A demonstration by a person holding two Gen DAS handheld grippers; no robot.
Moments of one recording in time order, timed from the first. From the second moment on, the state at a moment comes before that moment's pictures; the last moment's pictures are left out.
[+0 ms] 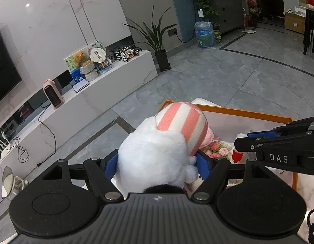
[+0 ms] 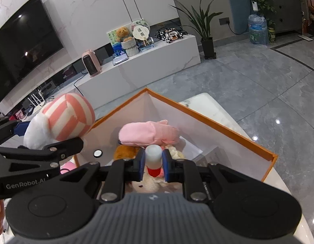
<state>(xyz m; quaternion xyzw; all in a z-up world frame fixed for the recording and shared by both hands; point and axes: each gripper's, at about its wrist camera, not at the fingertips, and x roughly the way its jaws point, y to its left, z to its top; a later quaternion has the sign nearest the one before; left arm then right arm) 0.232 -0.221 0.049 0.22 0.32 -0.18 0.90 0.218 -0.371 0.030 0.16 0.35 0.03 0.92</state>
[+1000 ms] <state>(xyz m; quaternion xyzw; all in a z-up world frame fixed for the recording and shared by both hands) 0.253 -0.264 0.024 0.23 0.33 -0.21 0.89 0.231 -0.398 0.017 0.16 0.37 -0.01 0.91</state>
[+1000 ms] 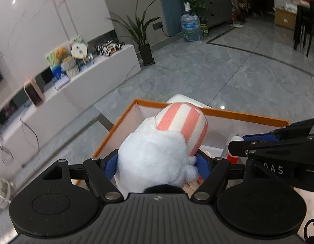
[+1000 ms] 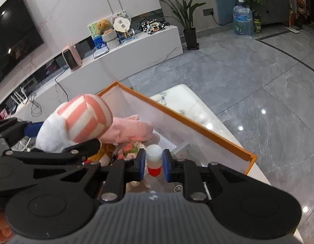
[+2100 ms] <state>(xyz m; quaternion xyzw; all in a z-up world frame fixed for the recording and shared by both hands) 0.249 -0.256 0.003 0.22 0.38 -0.21 0.87 0.237 -0.391 0.018 0.15 0.38 -0.01 0.91</state>
